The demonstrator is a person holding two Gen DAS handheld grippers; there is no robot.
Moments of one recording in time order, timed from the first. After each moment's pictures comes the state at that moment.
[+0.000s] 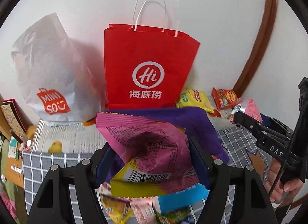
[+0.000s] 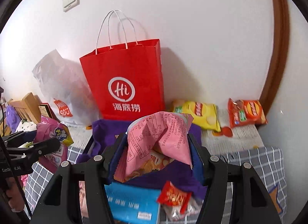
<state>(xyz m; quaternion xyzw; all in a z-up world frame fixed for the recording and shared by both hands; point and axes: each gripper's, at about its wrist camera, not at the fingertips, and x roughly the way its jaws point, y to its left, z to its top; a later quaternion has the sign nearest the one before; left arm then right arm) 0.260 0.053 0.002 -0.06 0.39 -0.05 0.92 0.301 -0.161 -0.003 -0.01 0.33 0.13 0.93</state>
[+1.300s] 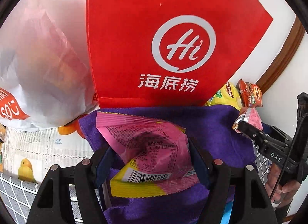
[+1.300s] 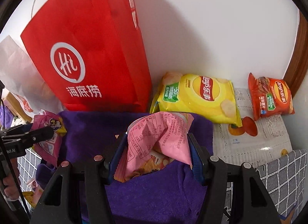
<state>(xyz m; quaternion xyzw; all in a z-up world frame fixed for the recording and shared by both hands) 0.396 0.074 -0.105 -0.09 0.47 -0.06 0.88 0.437 -0.171 -0.122 0.00 0.43 0.12 0.89</state>
